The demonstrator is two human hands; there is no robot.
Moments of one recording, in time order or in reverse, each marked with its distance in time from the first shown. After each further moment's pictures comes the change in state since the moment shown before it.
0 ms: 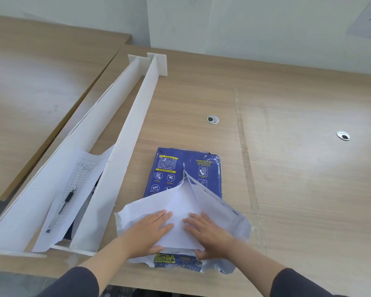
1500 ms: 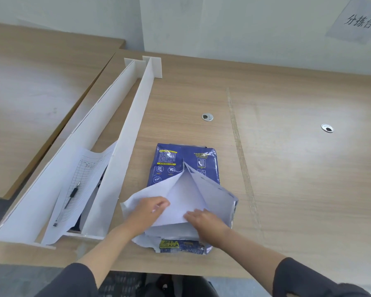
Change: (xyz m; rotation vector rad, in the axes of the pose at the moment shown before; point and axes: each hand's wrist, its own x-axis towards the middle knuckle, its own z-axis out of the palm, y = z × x) left_hand -0.004 -0.006 -0.011 -1.060 0.276 -0.458; right_hand 0.005 -0.038 -0.009 -0.003 -0.035 0.268
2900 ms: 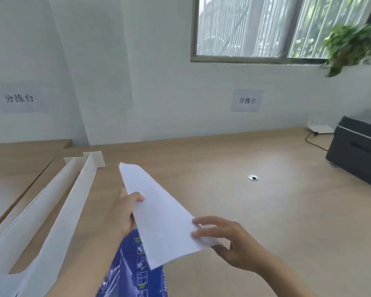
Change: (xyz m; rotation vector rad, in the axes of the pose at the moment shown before) left_hand 0.092 0.264 -0.031 -0.915 0.146 -0.037; right_hand -0.187 0.115 -0.160 0.586 0.664 0.023
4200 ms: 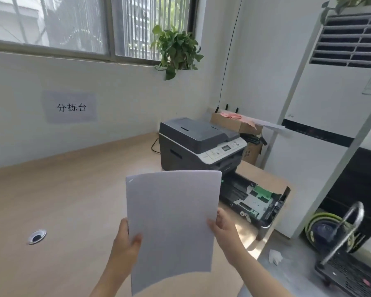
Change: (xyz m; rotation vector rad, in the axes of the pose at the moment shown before) left_hand 0.060 -0.290 0.711 0.396 -0.546 0.275; right_hand -0.350 0.452 -0.442 0.561 0.994 0.645
